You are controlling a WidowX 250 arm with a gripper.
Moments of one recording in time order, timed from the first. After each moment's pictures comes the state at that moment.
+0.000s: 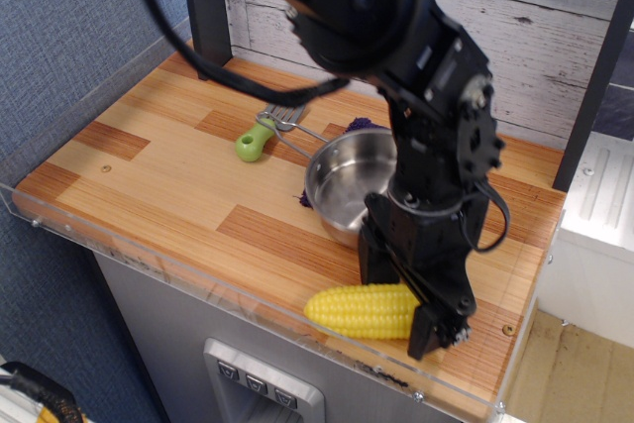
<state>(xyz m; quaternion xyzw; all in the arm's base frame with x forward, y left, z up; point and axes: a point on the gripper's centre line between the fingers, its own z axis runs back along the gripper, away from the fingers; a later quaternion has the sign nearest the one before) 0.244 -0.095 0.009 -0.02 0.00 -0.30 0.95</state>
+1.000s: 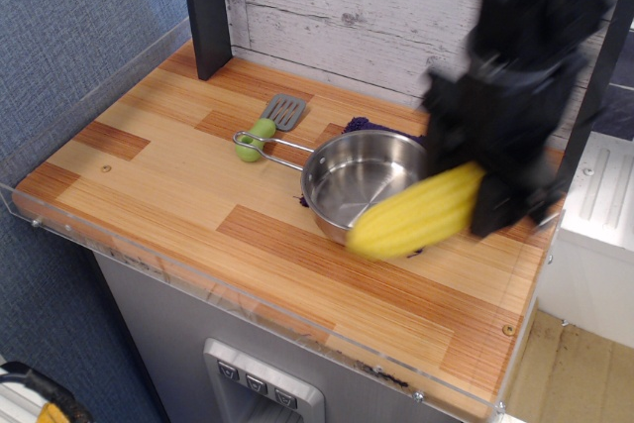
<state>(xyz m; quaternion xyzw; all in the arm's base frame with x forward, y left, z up) 0.273 -0.118 0.112 0.04 -0.06 -0.30 0.95</state>
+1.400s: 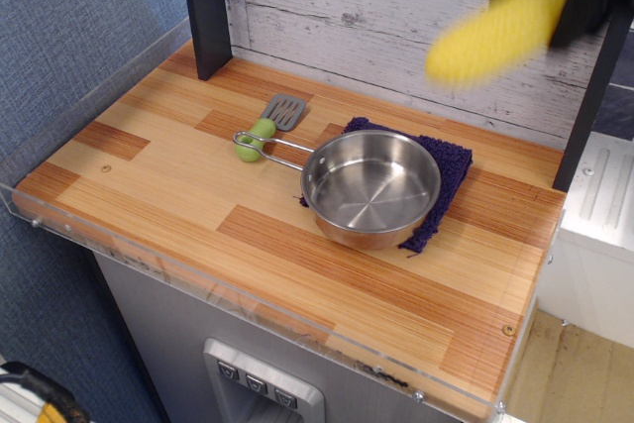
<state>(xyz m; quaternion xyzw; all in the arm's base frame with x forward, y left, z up) 0.337 -0.094 0.208 0.08 -0.11 -0.20 0.97</state>
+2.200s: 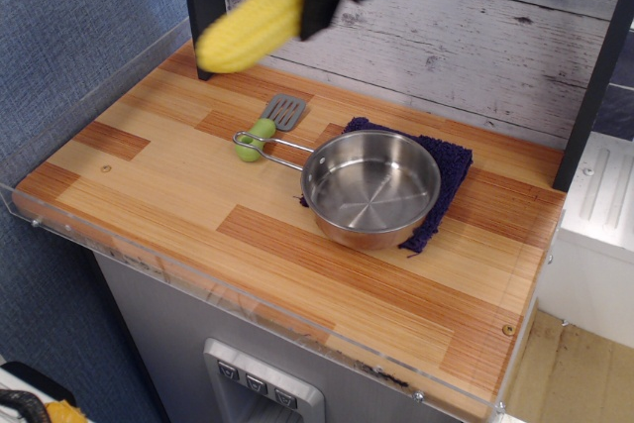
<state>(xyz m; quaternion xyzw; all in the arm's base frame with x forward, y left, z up) 0.314 0.045 0.160 0.10 -0.05 -0.08 0.99</state>
